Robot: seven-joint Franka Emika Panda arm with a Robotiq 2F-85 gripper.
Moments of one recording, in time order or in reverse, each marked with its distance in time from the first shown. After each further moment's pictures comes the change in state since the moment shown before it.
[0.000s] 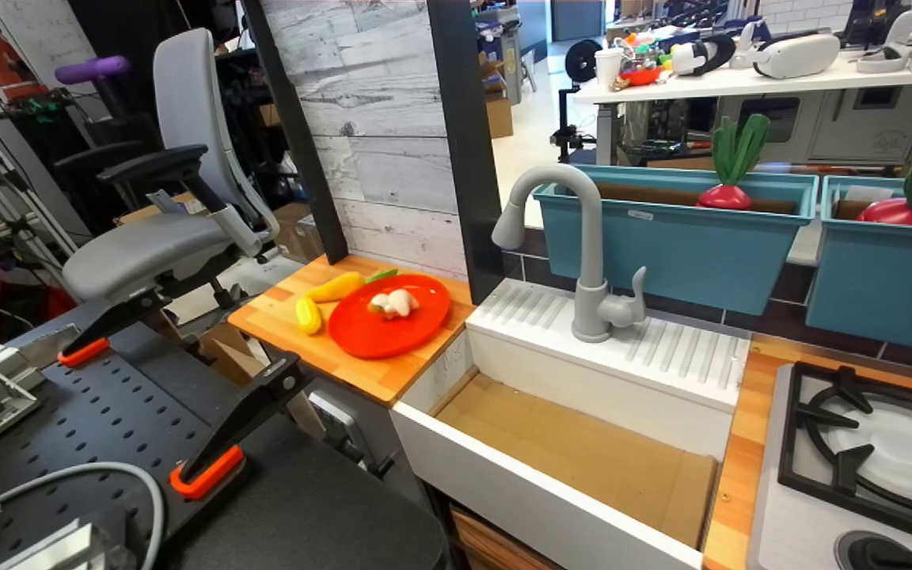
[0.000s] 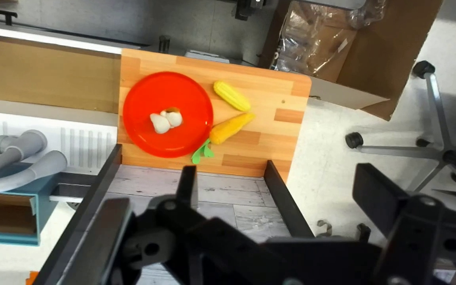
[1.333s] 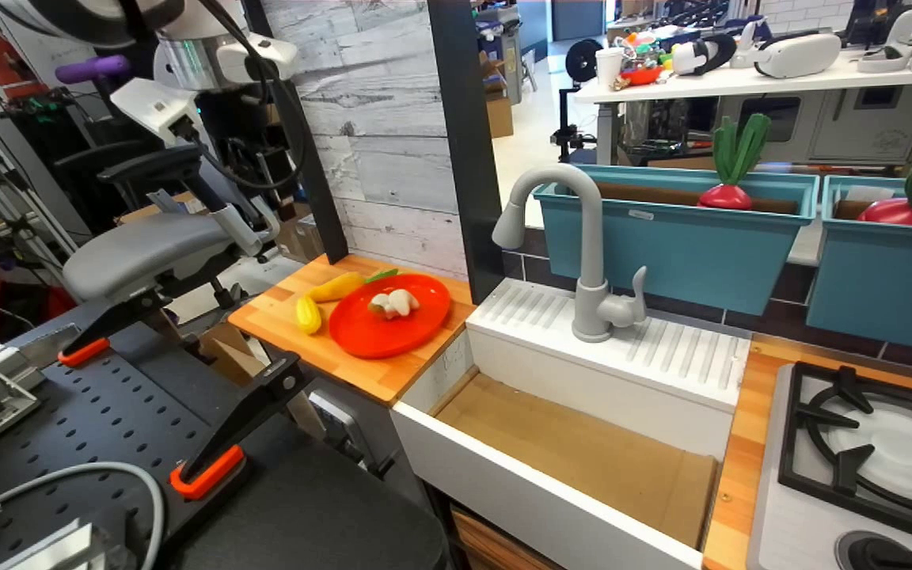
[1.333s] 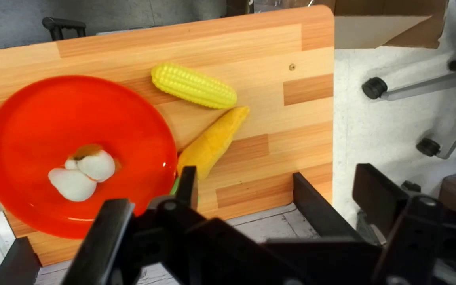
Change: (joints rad) arm 0.018 0.687 0.081 0.039 0.193 0.719 0.131
